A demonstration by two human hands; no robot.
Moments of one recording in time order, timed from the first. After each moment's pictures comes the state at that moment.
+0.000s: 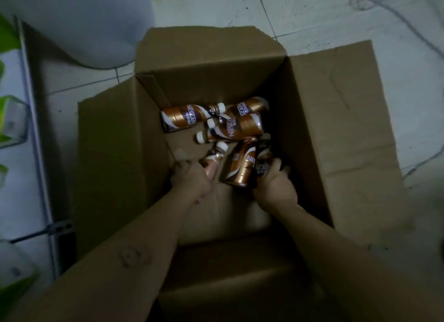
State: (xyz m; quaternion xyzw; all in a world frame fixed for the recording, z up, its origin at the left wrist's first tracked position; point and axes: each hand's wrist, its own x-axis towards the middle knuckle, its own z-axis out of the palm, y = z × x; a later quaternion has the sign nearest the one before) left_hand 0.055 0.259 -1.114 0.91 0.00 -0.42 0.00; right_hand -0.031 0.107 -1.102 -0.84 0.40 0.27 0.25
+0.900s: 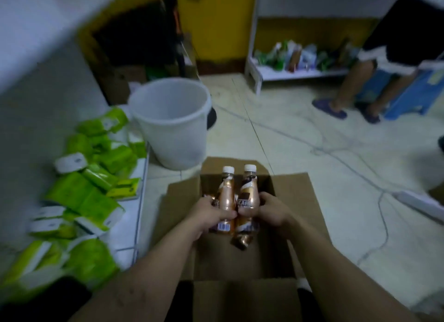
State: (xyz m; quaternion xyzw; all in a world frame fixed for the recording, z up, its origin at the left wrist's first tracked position) left_hand -0.036 0.316 -0.813 0.80 0.08 -0.32 0.50; right_hand -0.064 0.126 -0.820 -0.76 0.19 0.22 0.58
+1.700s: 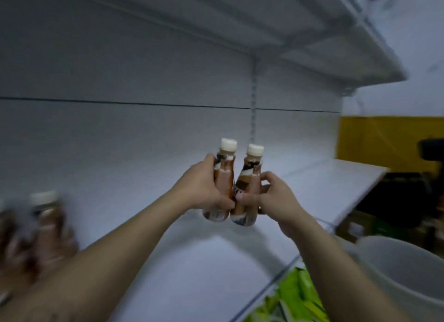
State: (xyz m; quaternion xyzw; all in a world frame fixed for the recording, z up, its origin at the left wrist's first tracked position) left_hand -0.315 0.648 -0.419 0.91 0.25 0.25 0.22; right_hand -0.176 0.532 -0.461 -0.68 -0.39 0.15 0.60
